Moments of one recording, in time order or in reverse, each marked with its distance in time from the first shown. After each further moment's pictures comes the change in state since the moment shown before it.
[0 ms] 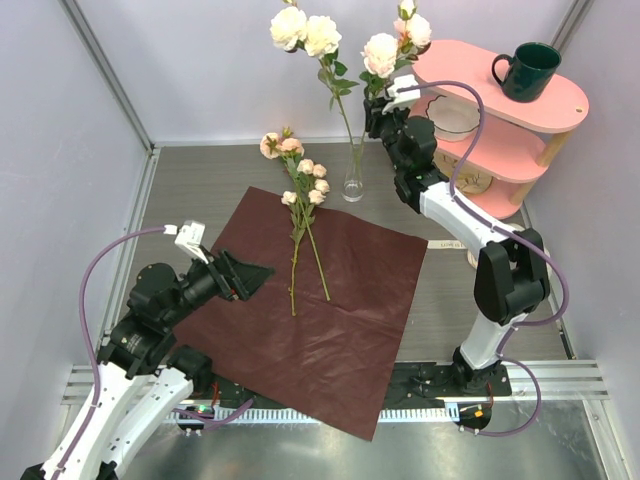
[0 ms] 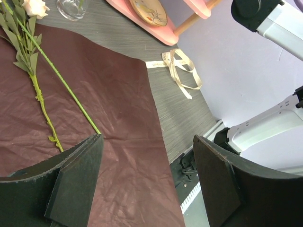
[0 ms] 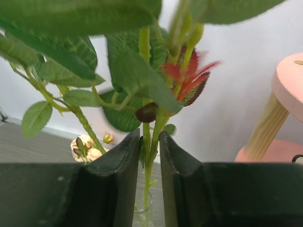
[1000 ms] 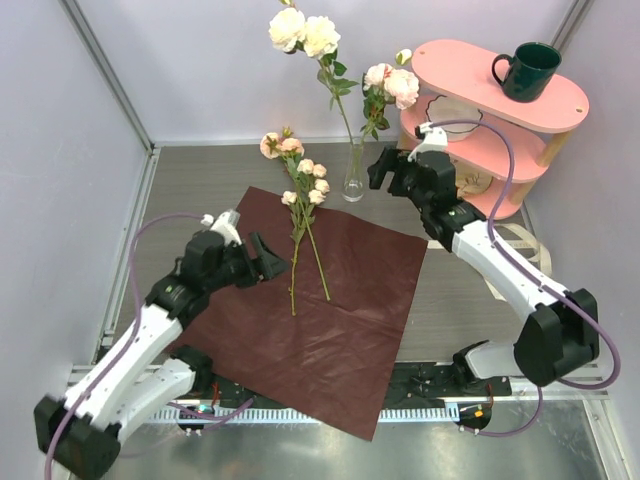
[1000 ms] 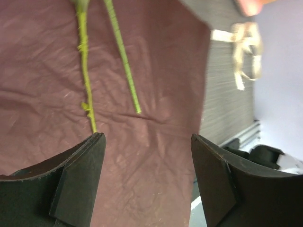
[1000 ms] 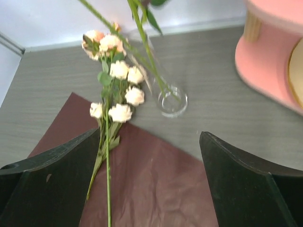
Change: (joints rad) left arm 0.000 0.328 -0.043 0.024 -0.064 -0.075; right arm 0.005 -0.358 -0.286 -0.553 0.050 0.389
